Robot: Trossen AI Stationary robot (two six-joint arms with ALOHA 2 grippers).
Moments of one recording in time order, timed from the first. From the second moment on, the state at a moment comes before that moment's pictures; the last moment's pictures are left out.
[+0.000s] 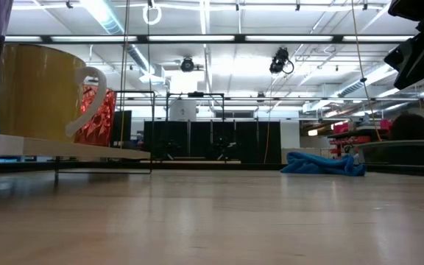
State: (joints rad) left arm -0.83 1.19 1.45 -1.57 -0.79 -1.76; right arm 0.68 0.86 0.57 -0.66 0.47 0.66
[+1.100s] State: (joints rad) left arm -0.83 1.19 1.45 -1.49 -1.26 -1.13; right arm 0.54 0.86 0.57 -0.32 0.66 0.74
